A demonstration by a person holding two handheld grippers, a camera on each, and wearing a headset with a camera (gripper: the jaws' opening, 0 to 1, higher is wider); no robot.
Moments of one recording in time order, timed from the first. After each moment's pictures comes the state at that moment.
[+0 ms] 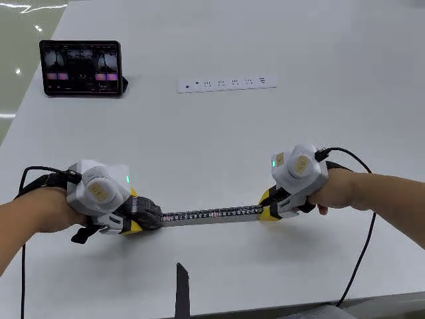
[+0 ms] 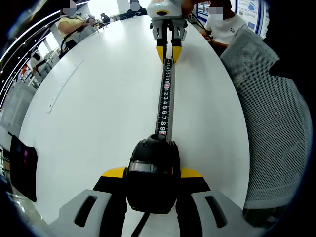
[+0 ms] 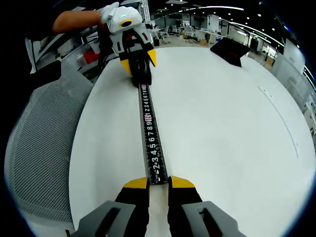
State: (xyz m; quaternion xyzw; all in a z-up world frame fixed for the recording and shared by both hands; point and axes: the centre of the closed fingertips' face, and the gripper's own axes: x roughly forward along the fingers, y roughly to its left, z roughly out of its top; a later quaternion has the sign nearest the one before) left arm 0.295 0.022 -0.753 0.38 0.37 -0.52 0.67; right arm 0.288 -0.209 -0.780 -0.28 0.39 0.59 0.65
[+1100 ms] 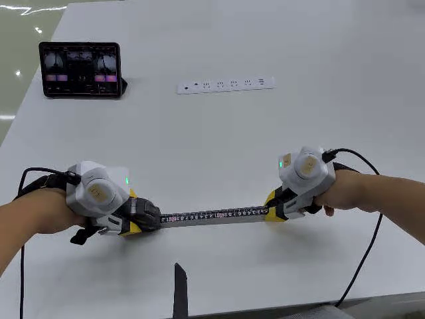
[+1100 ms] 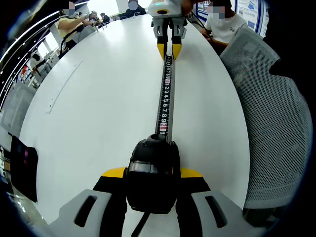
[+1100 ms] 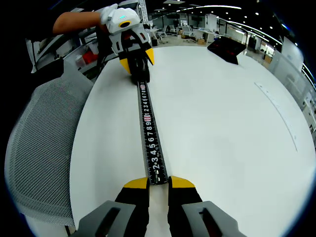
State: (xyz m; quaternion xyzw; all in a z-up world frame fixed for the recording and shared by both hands) left arm 0.297 0.023 -0.755 0.38 0.37 -0.52 0.67; right arm 0.287 -0.220 -0.780 -0.27 0.40 0.59 0.65
